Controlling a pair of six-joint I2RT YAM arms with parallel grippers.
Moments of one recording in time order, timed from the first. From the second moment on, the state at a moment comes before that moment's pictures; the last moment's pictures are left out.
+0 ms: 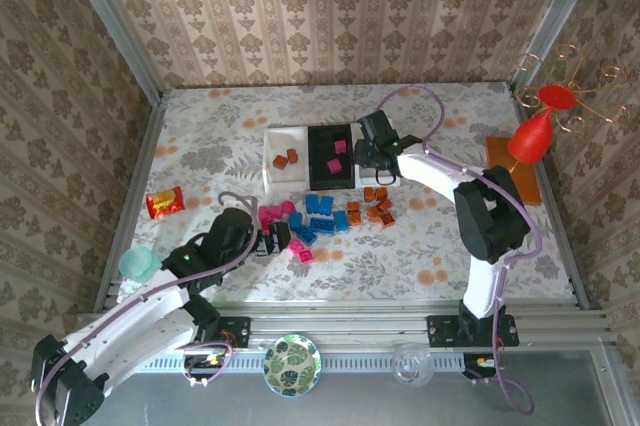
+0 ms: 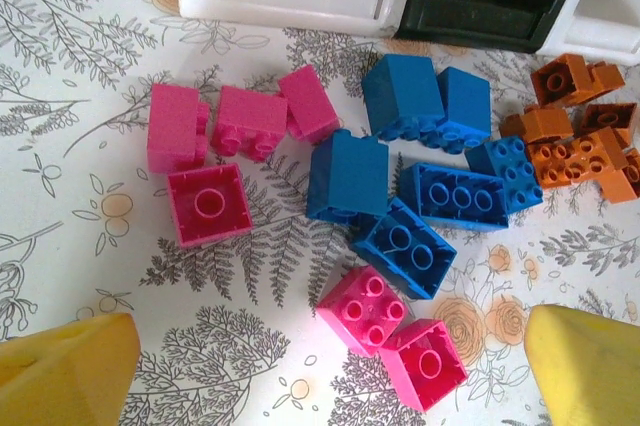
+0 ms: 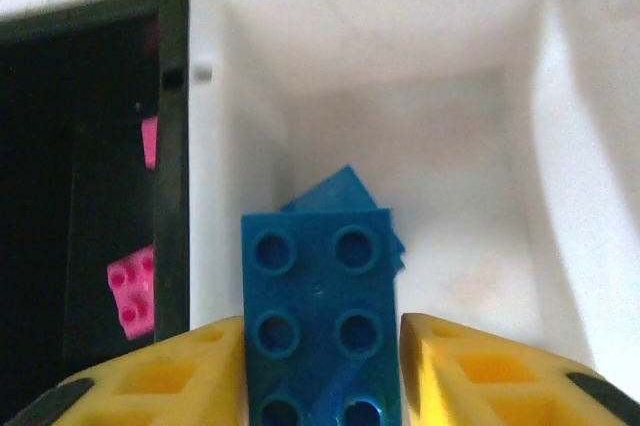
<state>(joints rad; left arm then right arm) -0.75 0.71 0.46 -0.47 -0.11 -0.67 0.45 1.89 1.36 -0.37 0.19 0.52</state>
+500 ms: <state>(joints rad) -0.74 0.75 0.45 -0.44 -0.07 -0.67 0.55 1.46 0.98 -0.34 0.16 0.52</state>
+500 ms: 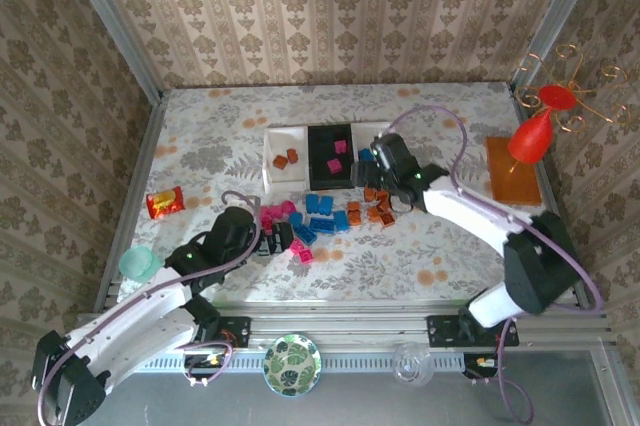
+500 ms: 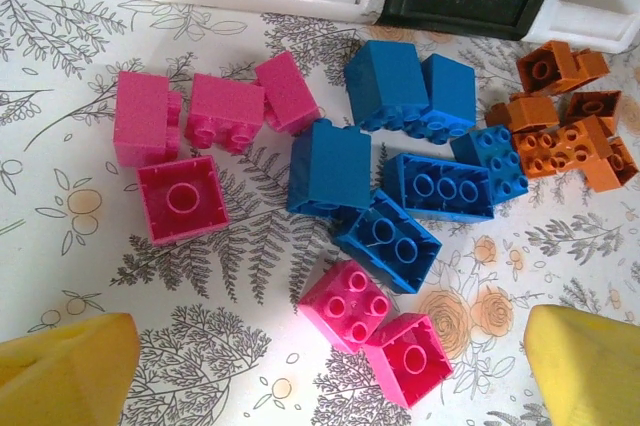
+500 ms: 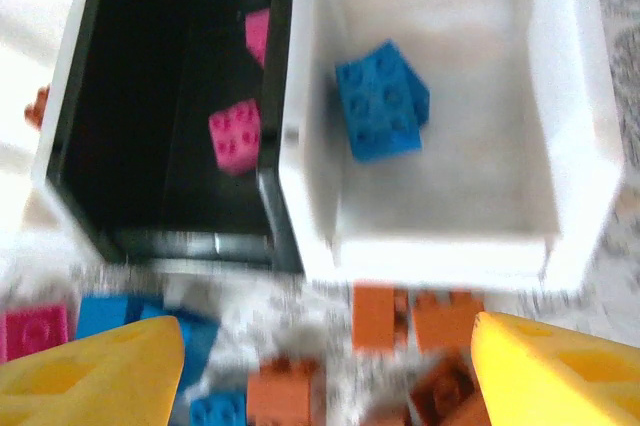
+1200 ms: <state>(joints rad) -0.71 0.83 0.44 -0.37 -0.01 -0.69 0.59 1.46 0.72 -0.41 0.15 0.46</state>
